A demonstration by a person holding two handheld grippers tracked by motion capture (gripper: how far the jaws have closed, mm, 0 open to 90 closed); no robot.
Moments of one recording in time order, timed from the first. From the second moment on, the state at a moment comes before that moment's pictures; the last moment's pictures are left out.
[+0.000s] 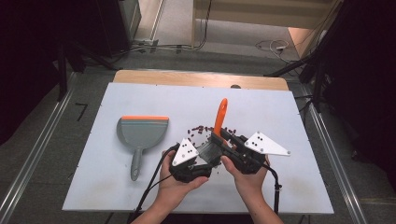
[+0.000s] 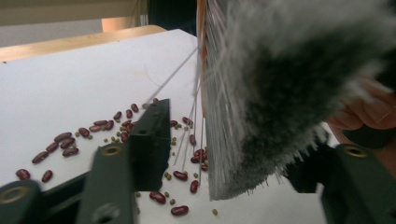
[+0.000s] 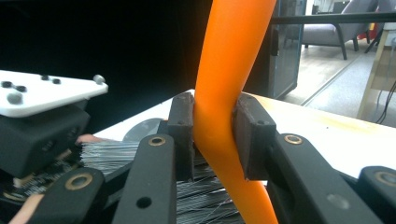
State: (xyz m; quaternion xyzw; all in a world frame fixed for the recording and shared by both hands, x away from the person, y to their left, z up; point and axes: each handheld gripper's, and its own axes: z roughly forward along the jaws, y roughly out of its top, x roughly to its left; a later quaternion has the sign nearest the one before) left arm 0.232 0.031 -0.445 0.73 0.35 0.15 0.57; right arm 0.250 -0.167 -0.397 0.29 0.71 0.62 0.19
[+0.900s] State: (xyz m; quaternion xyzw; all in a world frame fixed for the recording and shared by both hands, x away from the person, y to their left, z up) left arm 0.240 0.054 -0.439 0.76 0.31 0.13 0.56; right arm 0.260 -0.177 -0.385 0.25 0.74 0.61 0.13
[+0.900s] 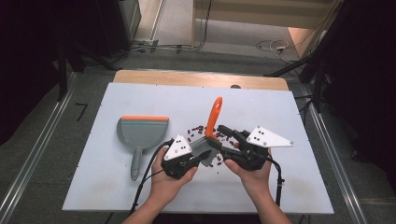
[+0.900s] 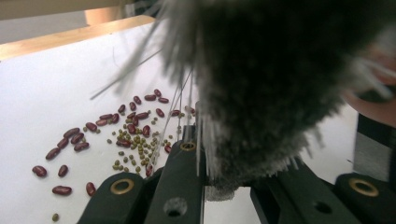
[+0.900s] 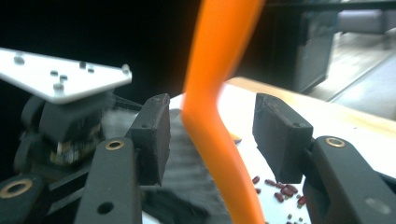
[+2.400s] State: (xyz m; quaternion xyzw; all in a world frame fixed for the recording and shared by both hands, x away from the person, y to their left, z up) left arm 0.244 0.074 -0.437 0.78 0.20 0.01 0.60; right arm 0.281 -0.194 -0.411 0.12 0.77 0.62 -0.06
